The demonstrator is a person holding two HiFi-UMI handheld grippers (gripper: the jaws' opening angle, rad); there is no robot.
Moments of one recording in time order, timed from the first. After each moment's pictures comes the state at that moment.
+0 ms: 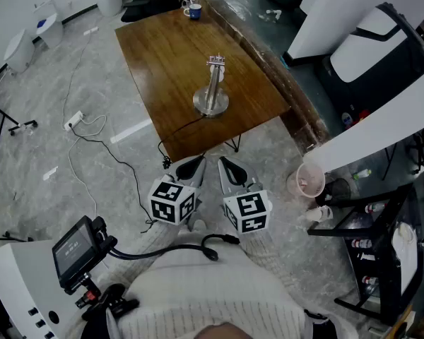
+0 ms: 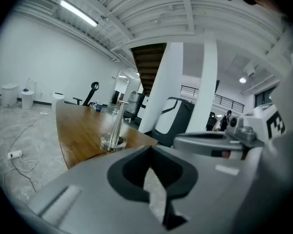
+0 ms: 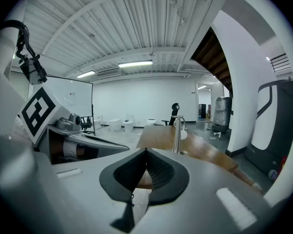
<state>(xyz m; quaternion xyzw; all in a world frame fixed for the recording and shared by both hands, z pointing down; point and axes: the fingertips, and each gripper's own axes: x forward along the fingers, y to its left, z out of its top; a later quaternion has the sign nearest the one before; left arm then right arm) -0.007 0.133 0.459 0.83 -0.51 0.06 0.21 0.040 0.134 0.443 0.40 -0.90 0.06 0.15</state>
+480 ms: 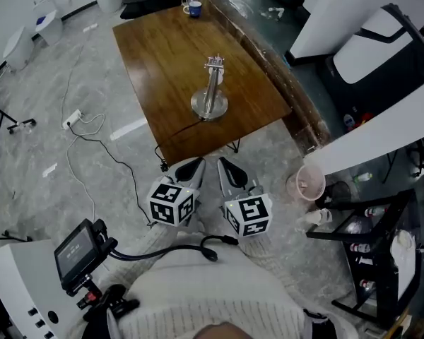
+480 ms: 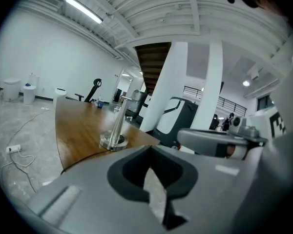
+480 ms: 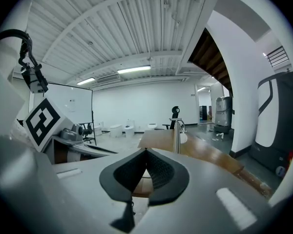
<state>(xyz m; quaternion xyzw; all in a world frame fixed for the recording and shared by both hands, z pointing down) -0.009 0.126 0.457 0.82 -0.52 0.05 0.23 0.038 0.128 0.424 0.40 -0.91 0.06 0.10</state>
